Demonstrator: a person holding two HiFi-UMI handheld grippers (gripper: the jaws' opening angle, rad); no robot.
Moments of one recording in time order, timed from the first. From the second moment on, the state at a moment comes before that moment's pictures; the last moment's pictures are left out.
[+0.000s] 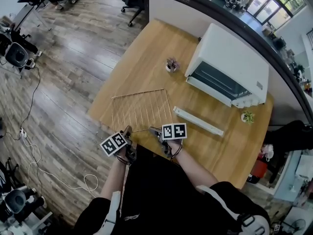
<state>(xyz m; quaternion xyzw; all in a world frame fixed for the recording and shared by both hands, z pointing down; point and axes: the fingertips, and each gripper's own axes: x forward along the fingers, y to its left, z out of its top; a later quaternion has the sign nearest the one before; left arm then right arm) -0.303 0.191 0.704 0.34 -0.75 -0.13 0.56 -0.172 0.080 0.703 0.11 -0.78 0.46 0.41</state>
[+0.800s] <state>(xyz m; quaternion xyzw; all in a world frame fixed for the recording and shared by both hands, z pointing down) -0.255 0.190 0.708 0.48 -0.64 -0.01 0.60 -0.177 0.074 0.698 0.10 -0.79 0.44 0.41</state>
